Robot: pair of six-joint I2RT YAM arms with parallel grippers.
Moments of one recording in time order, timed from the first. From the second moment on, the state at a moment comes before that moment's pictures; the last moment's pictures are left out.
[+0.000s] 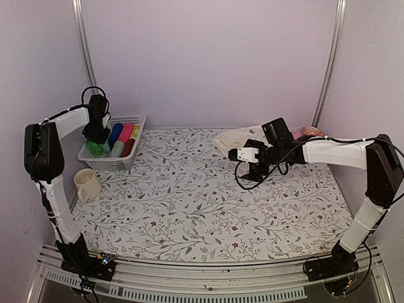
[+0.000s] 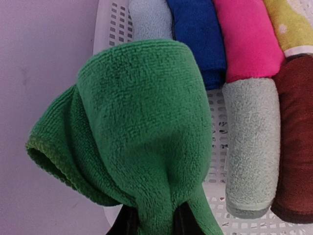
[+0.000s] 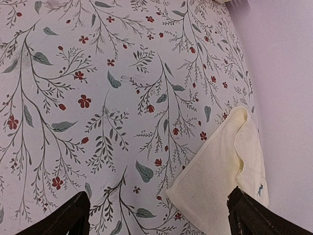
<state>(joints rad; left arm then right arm) 0.01 1.94 1.65 -0.72 -0.45 0.27 0.58 1.69 1.15 -0.23 -0.24 -1.00</state>
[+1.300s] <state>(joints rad) 0.17 2.12 1.72 -0.78 0.06 0.30 0.58 1.70 1.15 -0.23 -0.27 -1.00</state>
